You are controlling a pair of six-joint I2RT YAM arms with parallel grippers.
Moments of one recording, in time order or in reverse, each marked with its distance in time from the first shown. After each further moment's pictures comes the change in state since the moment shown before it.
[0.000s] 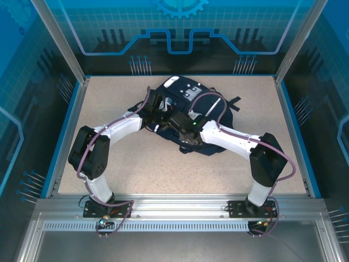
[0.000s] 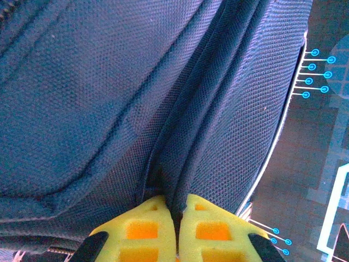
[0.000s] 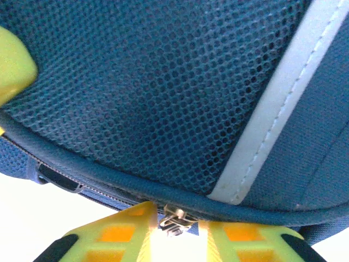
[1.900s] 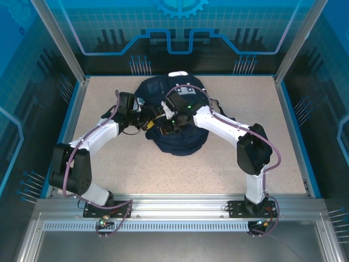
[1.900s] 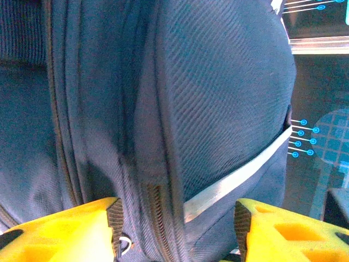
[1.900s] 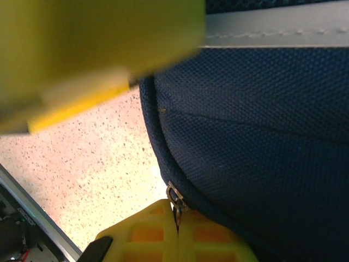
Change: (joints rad) left arm 0.229 -0.241 -0.225 -0.009 -0.027 -0.038; right arm -0.087 0.200 0.308 0.093 -0.657 -0.593
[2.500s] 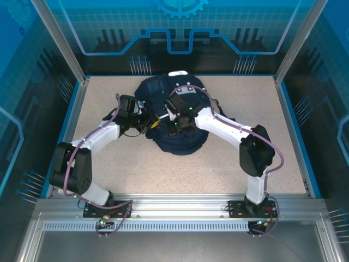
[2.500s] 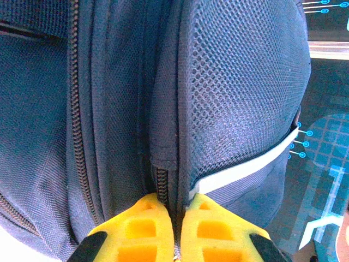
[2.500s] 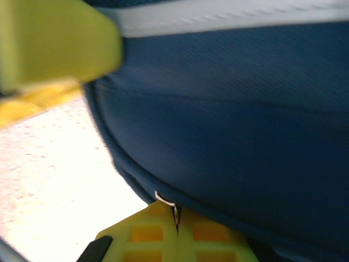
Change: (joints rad) left arm -0.003 0.006 -0.030 0.038 0.008 -0.054; right arm 0.007 -0.063 -0.065 -0.054 0.210 -0.017
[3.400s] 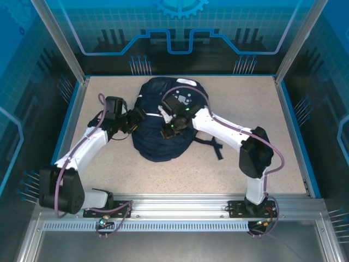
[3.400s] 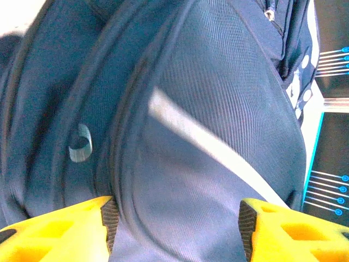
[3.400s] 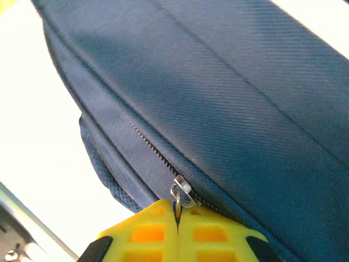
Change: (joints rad) left arm 0.073 -0.232 -0.045 -0.203 -0.255 0.117; right arm 0.064 0.046 0.109 -0.053 -0.108 -0.059
